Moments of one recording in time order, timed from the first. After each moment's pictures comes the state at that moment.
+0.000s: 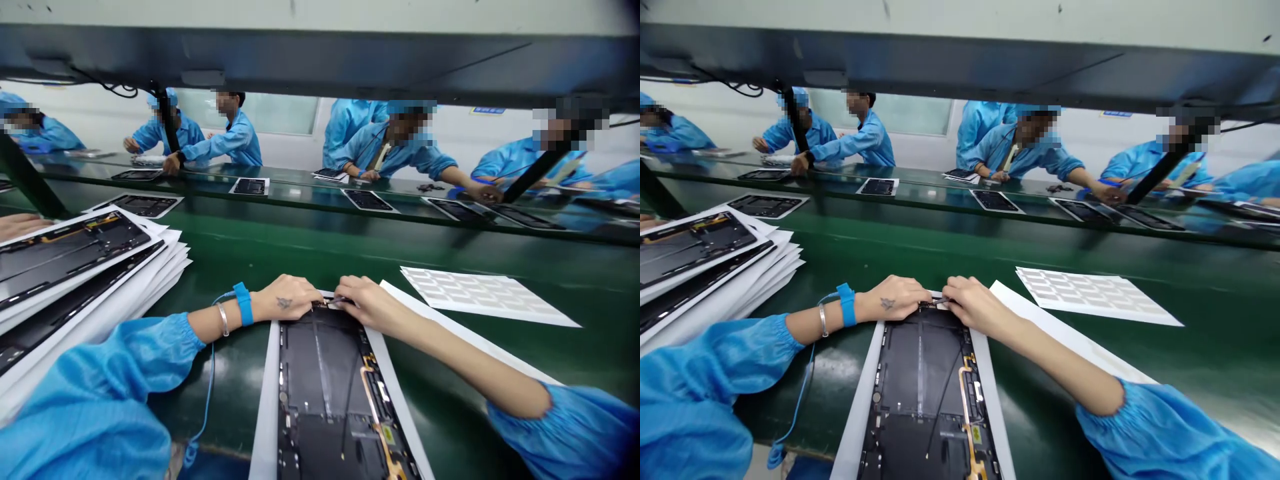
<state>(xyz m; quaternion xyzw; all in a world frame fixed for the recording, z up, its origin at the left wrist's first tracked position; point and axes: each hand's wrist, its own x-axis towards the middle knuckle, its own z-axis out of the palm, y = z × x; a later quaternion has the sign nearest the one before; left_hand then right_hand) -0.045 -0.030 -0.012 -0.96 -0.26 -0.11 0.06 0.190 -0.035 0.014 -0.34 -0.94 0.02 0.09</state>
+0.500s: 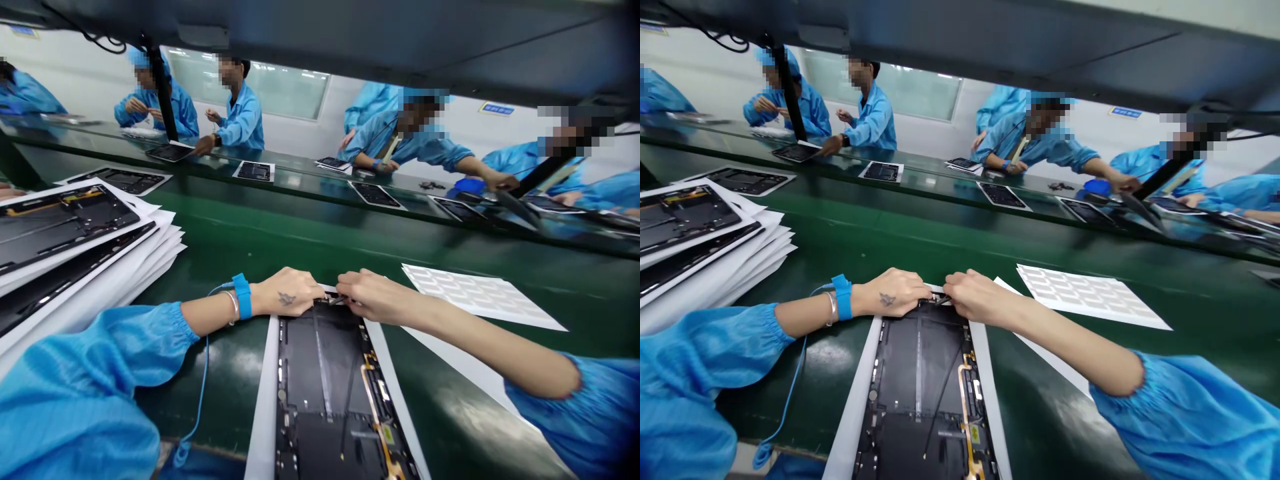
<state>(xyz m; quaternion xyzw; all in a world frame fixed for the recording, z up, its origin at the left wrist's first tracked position) -0.041 -0.030 -0.015 -0.96 -0.24 -0.11 0.08 0.184 -0.020 0.033 -0.29 -0.95 -0.02 -0.11</state>
